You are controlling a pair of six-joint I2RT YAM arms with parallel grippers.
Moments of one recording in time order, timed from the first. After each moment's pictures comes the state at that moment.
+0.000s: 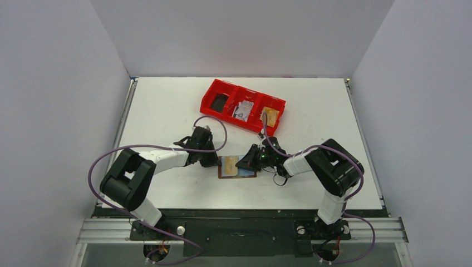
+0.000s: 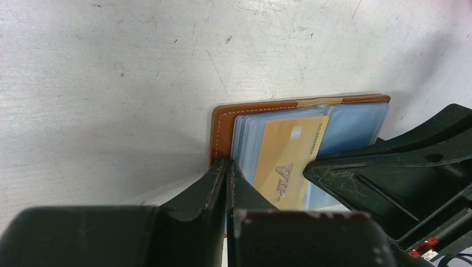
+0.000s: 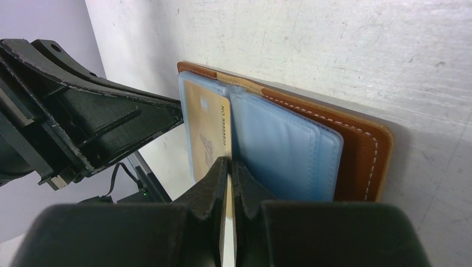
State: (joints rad) left arm -0.55 1.61 0.77 -0.15 0.11 -0.85; right arm 0.63 1.79 0.61 0.54 -0.41 1.04
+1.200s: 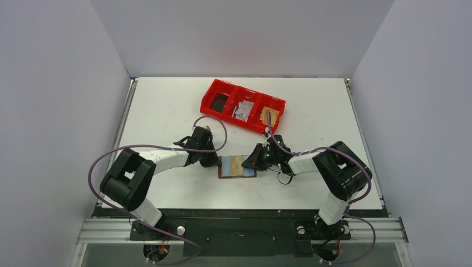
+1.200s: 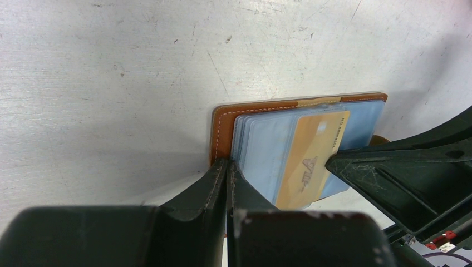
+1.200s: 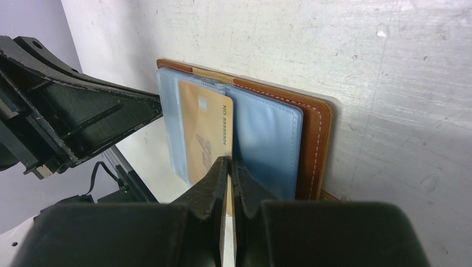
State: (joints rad) left arm -0.55 1.61 0.77 -0.15 0.11 -0.85; right arm 0.57 1.72 0.60 0.40 -0.41 0.94
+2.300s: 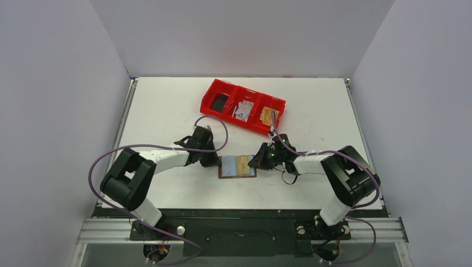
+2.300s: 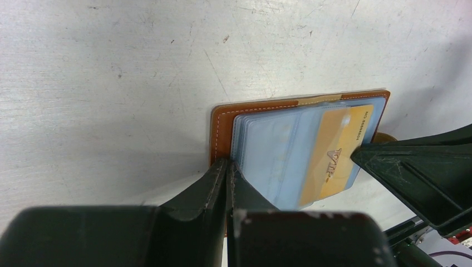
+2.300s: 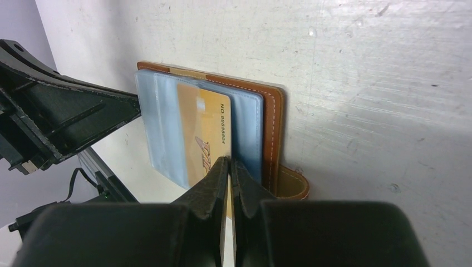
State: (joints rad) left arm -0.56 1.61 0.78 -0.17 0.10 -0.83; right arm 0.53 1.65 0.59 0.30 -0.38 0.85
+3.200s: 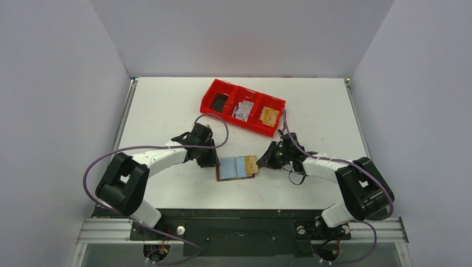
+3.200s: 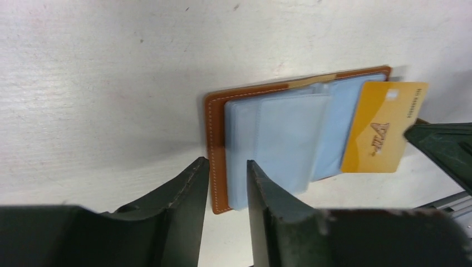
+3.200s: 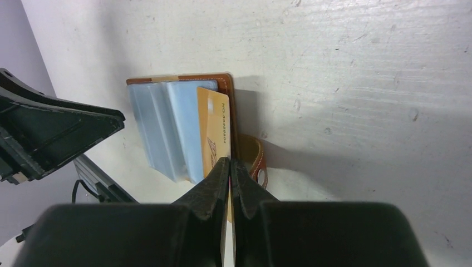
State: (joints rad) left arm -0.56 1.56 0.84 -0.36 0.09 -0.76; right arm 0.46 1.49 0.56 0.13 -0.34 0.83
